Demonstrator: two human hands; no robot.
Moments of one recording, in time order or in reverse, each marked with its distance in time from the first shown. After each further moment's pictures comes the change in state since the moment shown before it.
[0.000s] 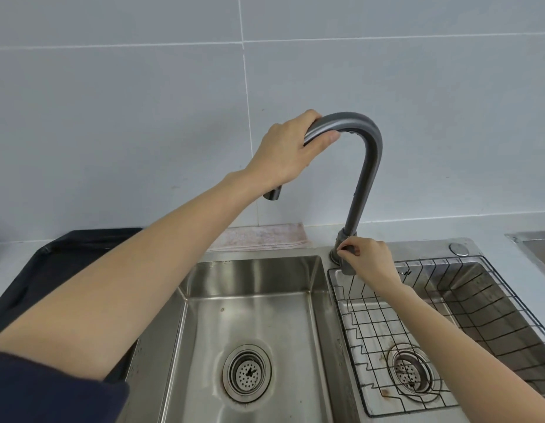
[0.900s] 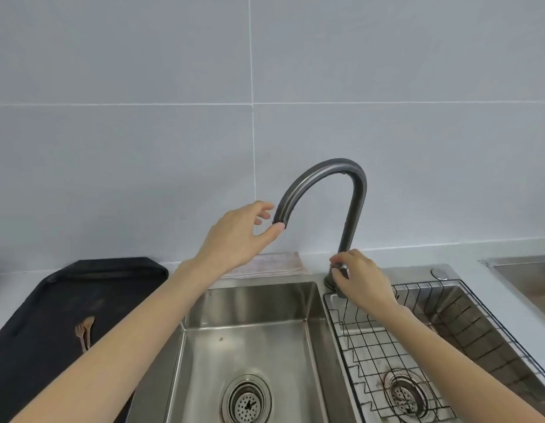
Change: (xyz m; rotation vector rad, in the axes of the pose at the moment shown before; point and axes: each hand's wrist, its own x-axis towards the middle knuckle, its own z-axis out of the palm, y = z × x) left_hand -0.097 -0.018 -0.031 0.077 -0.048 -0.230; right_hand -0.044 -0.046 -0.027 -0.158 0.051 -0.149
